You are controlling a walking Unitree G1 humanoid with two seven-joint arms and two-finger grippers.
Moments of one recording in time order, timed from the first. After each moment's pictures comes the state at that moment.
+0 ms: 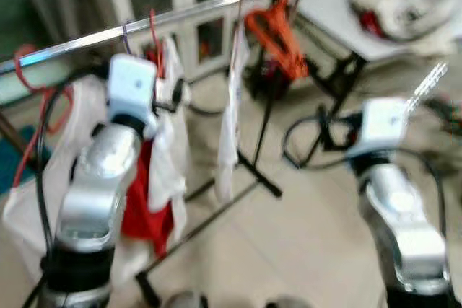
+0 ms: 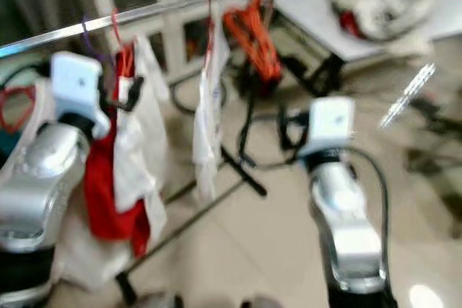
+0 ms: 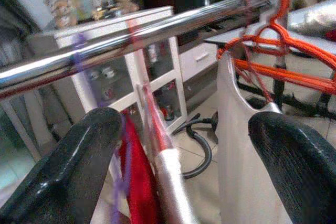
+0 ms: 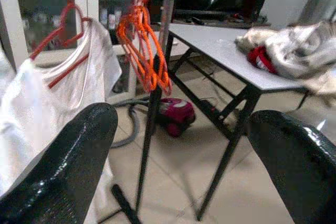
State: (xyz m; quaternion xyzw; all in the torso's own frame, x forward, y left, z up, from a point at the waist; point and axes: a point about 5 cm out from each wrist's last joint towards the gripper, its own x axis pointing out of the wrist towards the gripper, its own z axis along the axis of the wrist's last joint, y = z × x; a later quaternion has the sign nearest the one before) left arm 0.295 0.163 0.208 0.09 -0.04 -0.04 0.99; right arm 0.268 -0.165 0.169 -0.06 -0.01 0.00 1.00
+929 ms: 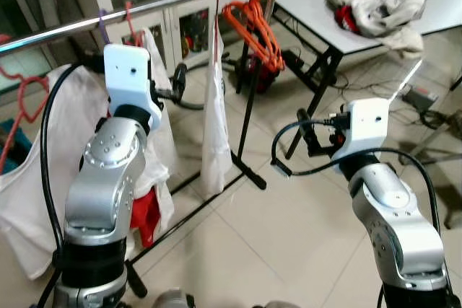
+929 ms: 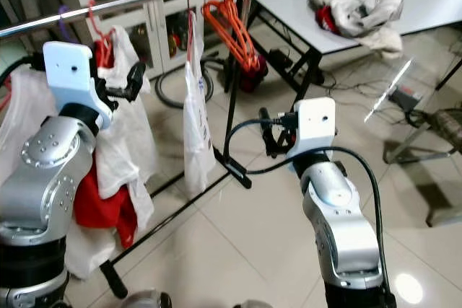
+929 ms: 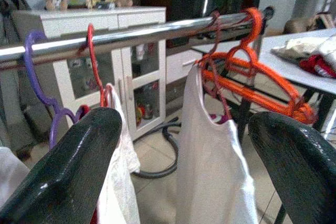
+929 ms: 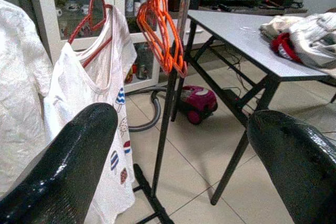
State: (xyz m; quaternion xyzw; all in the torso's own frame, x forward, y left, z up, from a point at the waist) left arm 0.297 0.155 0.223 0.04 -0.05 -0.04 1.00; right arm 0.269 -0.153 0.169 -0.03 0.01 0.07 1.00
